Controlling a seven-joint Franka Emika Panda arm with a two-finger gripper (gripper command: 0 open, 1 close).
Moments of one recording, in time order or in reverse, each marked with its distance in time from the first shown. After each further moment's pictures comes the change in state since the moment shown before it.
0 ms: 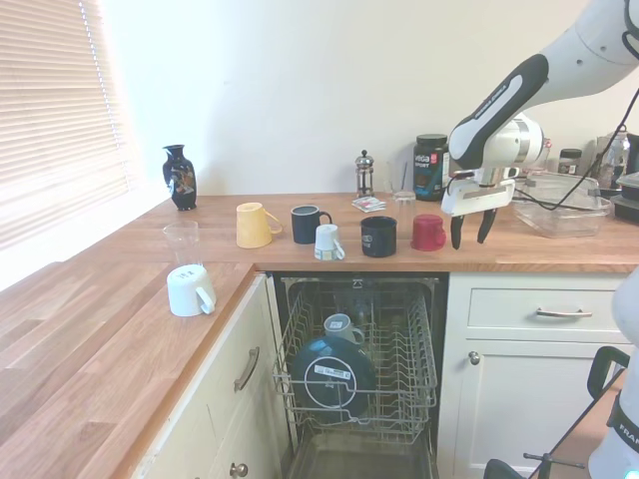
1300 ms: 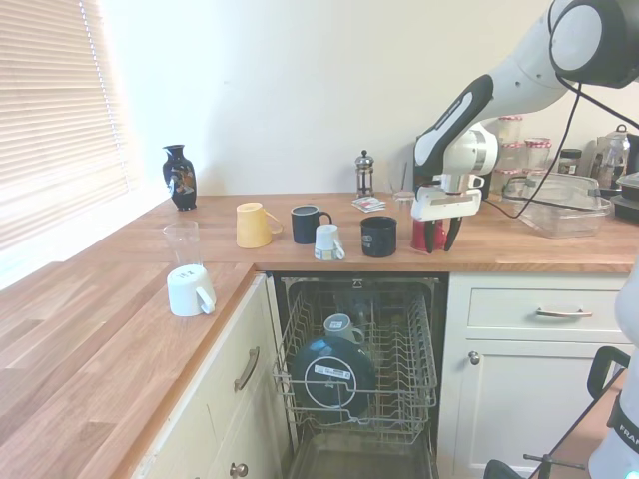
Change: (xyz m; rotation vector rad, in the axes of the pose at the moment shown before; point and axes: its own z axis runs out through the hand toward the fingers) arm 0.063 -0.066 0.058 -0.010 -0.091 0.056
